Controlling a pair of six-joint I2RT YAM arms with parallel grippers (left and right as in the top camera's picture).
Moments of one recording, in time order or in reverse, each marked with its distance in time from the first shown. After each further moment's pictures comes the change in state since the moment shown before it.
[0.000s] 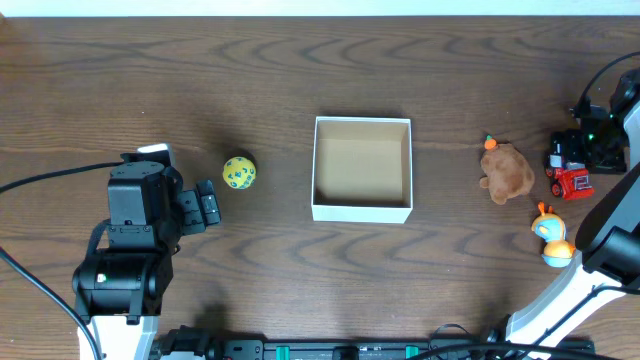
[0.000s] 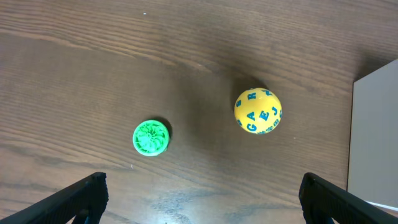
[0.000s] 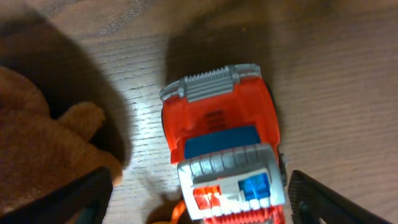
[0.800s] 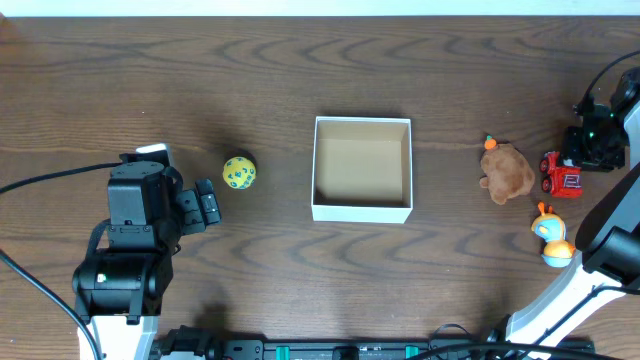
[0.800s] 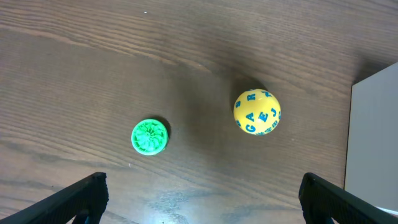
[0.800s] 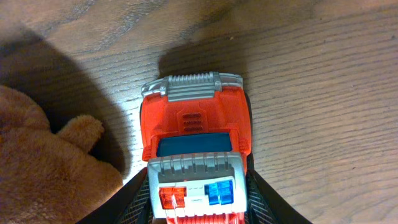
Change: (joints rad) left arm 0.000 0.000 0.000 0.000 0.000 -0.018; right arm 0.000 0.000 0.003 0.015 0.001 0.066
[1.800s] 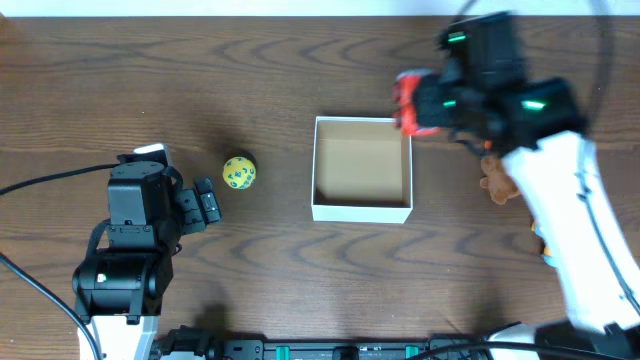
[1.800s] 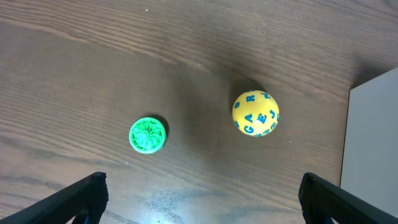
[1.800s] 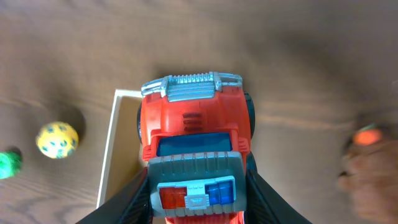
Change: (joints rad) left arm 0.000 0.000 0.000 0.000 0.000 -0.033; right arm 0.873 -0.488 0.037 0.012 0.013 0.659
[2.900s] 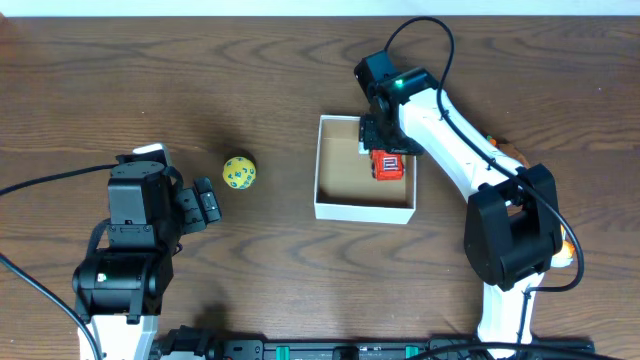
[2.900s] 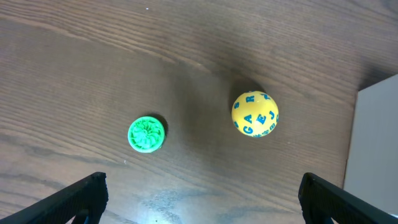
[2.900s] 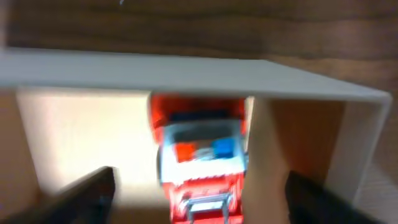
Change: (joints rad) left arm 0.000 0.002 0.000 0.000 0.000 -0.016; right arm 0.062 0.457 0.007 -0.025 0.115 0.117
